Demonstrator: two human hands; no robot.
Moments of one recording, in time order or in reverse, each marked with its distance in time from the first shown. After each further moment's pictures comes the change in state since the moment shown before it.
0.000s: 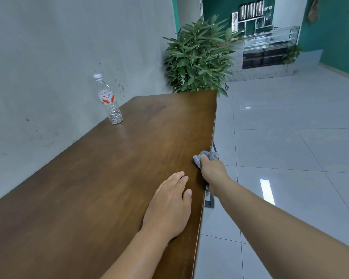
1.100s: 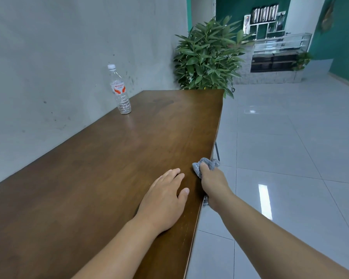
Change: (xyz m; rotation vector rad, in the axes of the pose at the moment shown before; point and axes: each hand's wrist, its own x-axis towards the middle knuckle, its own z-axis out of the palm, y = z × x) left_hand -0.034 -0.014 -0.010 0.054 -0.045 0.001; right_hand -0.055 0.033 -0.001 -0.037 -0.021 0.003
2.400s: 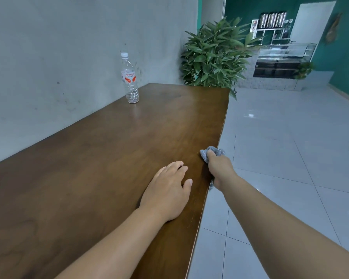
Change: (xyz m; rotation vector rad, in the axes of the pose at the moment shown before) left_hand -0.031 -0.003 -0.003 -0.021 0.095 0.012; right_hand -0.010 -0.013 0.001 0.008 0.044 -0.019
